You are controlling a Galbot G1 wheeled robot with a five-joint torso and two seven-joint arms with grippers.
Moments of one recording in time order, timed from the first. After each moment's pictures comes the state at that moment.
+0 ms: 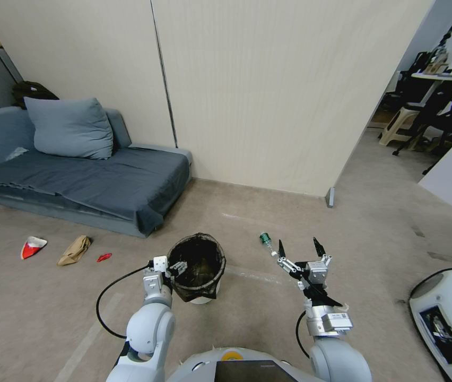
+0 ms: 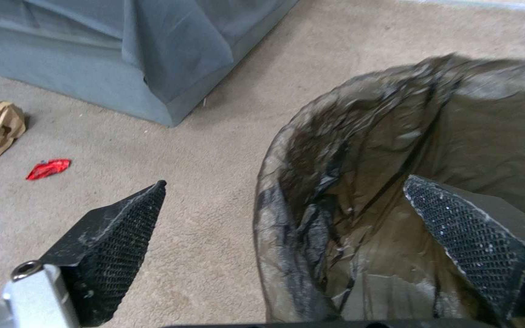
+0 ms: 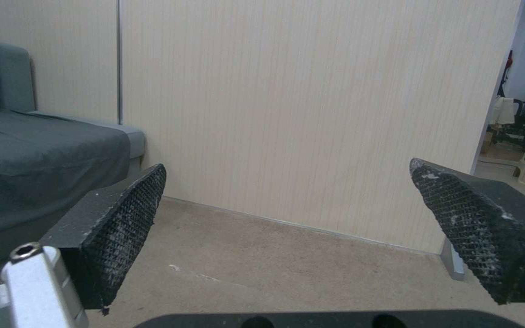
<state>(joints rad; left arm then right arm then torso) 1.51 -1.51 -0.45 -2.13 -0.13 0.58 -0.35 -1.81 1.61 0.53 2.32 -0.13 0.18 -0.04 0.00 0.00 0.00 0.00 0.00</state>
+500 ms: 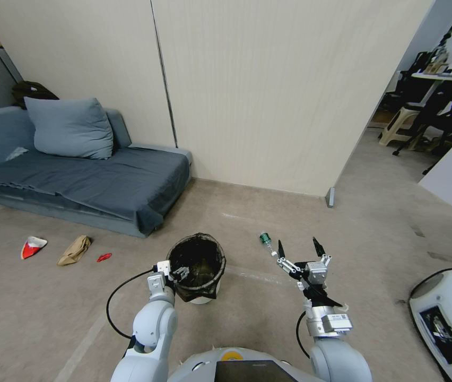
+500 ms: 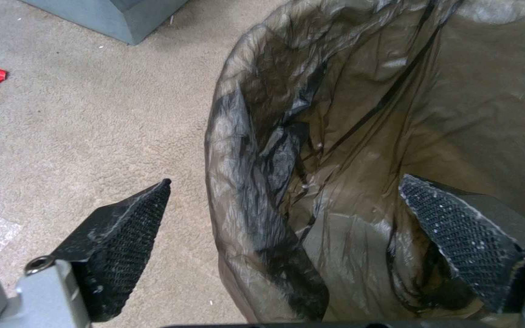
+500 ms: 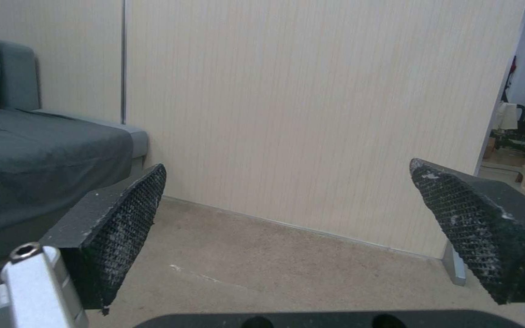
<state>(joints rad) 1.48 -1.51 -0.45 -2.12 -0.34 0.73 -0.42 -1.81 1.61 0.53 2.31 -0.15 0.19 -0.04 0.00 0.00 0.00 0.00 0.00</state>
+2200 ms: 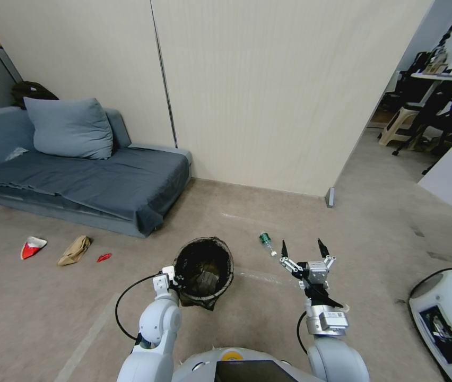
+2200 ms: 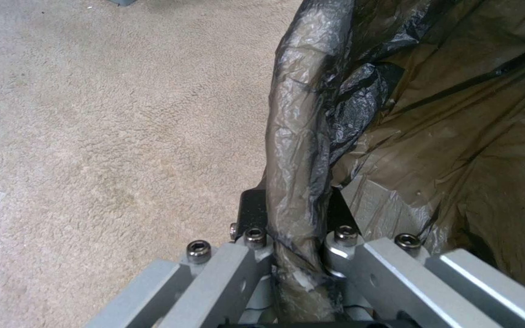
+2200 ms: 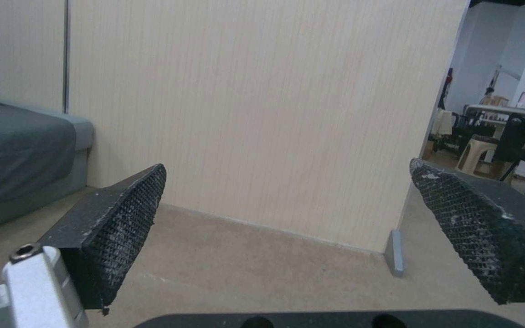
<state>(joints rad) 1.49 -1.55 -0.44 -2.06 -0.31 0.73 -0.41 -1.80 1.61 0.50 2.32 -0.25 0.17 0.11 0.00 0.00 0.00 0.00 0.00</state>
